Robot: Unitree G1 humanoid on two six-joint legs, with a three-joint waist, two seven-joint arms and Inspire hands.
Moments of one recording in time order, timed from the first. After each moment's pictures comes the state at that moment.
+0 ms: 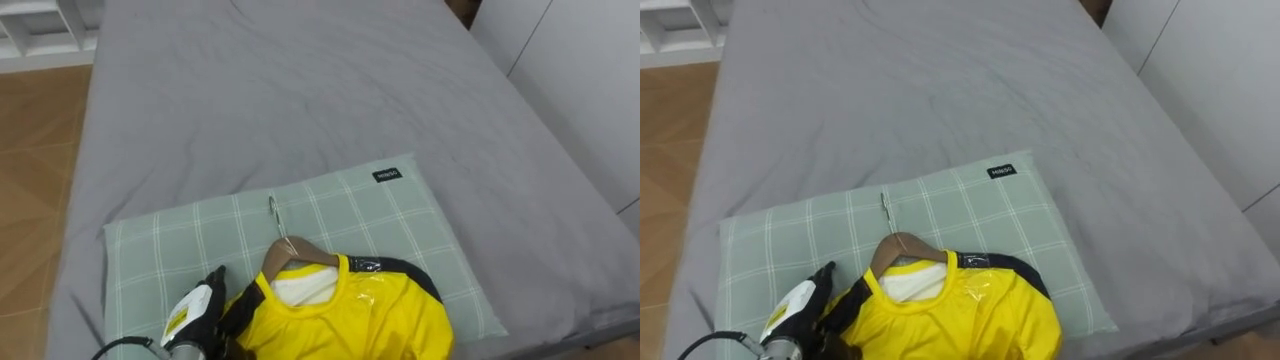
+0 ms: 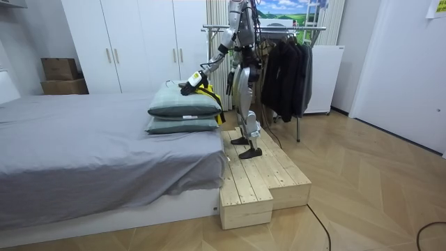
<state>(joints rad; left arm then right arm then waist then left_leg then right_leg) -0.40 0.18 -0.22 1.12 0.46 -0.09 0.29 -0.16 -0.22 0.26 1.36 0.30 -0.02 0.11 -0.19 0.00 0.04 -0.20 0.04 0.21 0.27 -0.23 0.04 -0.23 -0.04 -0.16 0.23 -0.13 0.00</state>
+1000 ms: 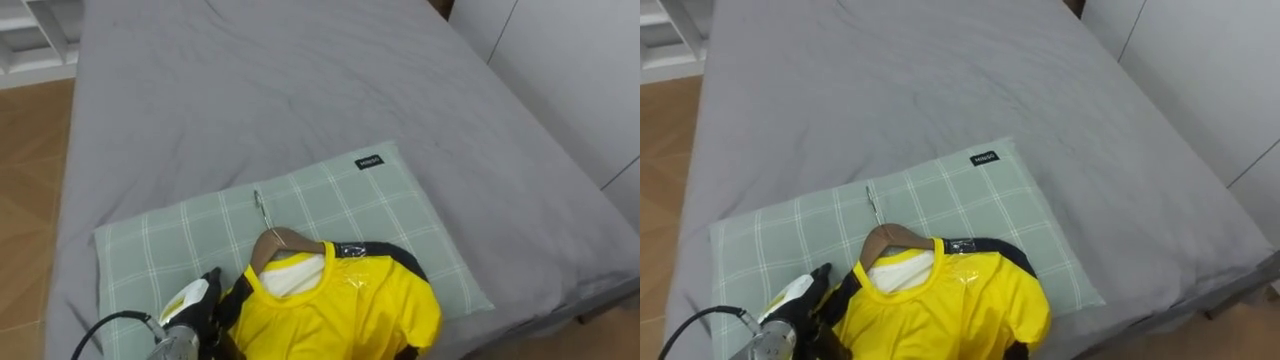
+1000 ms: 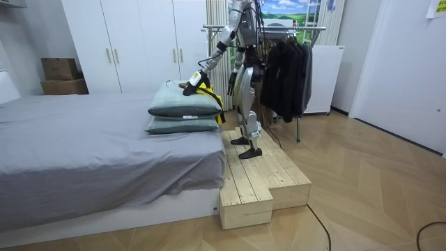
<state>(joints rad) -0.52 0.21 -0.28 1.23 0.42 0.00 0.15 -0.21 -0.24 0.29 1.33 0.27 0.01 0.12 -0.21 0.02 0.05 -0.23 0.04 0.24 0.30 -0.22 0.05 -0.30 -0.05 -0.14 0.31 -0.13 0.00</state>
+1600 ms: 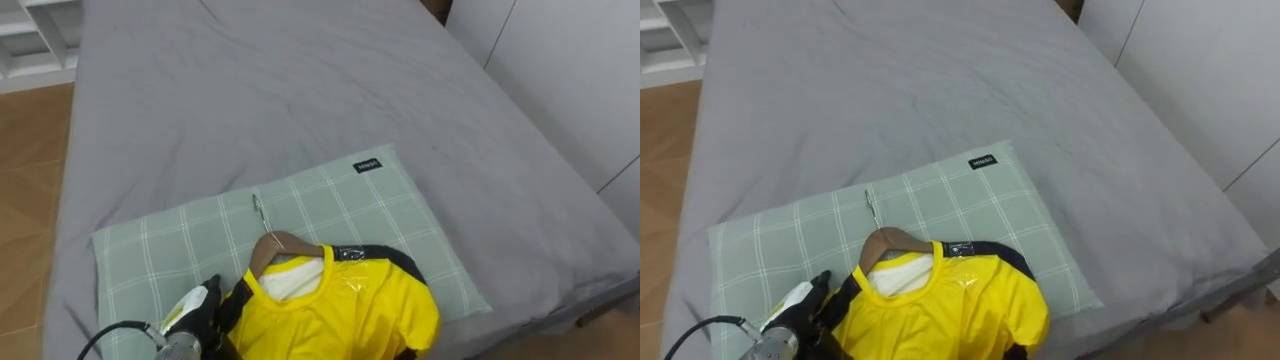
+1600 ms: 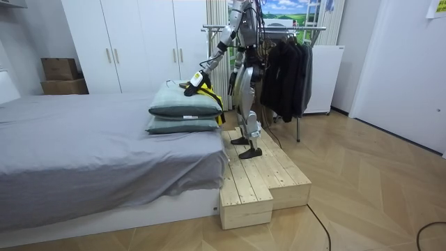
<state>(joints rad) -0.52 0.20 -0.26 1.26 0.34 -0.01 0.15 -0.22 -0.23 0.29 1.34 0.28 0.03 0.10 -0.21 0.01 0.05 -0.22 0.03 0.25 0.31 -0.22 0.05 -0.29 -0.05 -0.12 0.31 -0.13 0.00</state>
